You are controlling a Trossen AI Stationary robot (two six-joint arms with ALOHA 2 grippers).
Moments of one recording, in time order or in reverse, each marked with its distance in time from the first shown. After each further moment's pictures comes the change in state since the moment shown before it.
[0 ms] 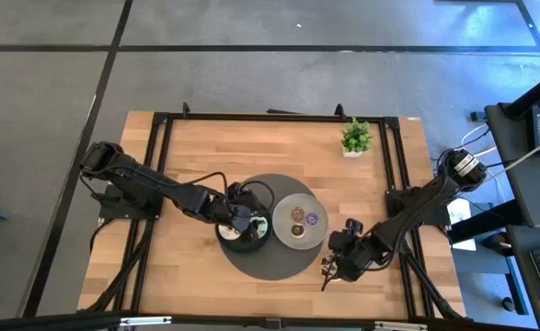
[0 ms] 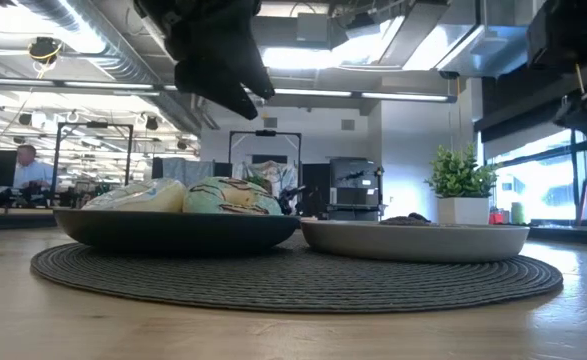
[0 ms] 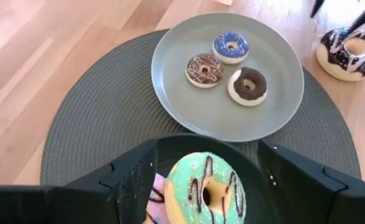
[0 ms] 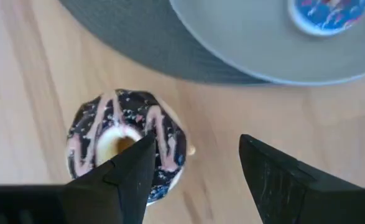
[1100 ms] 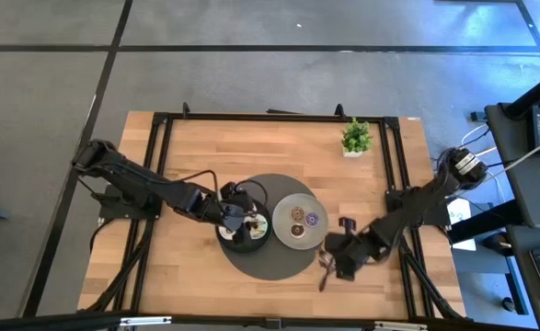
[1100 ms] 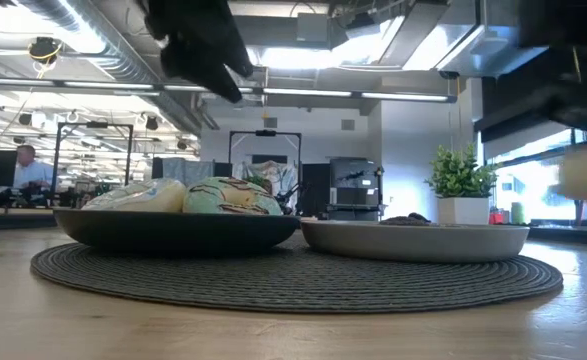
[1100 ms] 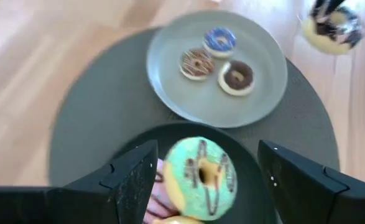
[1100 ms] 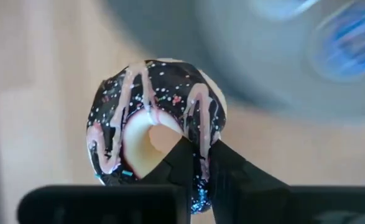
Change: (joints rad) left arm -0.028 -0.070 0.000 -0.076 0.031 -0.003; right arm -0.051 -0.013 0.030 0.021 -0.047 -0.191
